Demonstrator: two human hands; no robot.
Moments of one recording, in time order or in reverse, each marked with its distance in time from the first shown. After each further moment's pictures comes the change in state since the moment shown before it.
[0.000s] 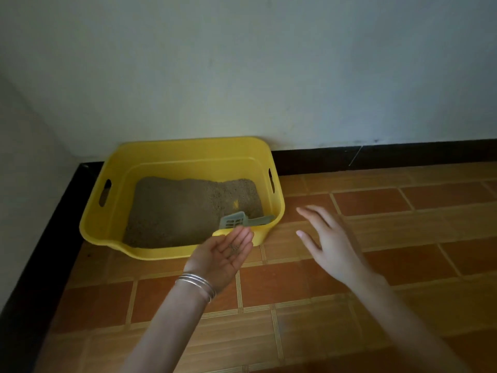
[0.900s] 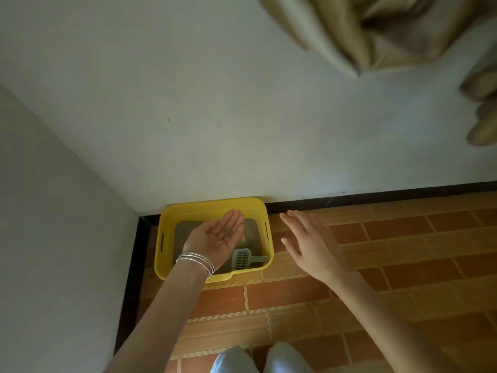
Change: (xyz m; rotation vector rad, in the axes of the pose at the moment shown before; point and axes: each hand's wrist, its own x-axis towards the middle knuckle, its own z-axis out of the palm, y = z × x) left_hand -0.230 0.141 0.246 -0.078 0.056 0.023; right_hand 0.125 -0.135 -0.285 -0.188 -0.139 -0.029
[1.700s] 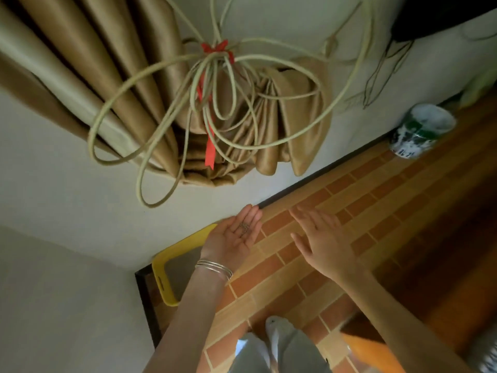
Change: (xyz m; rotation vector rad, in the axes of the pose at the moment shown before) left_hand -0.324 -0.025 0.257 0.262 -0.245 -0.301; right_hand -0.106 -0.061 -0.420 -0.114 0.059 0.435
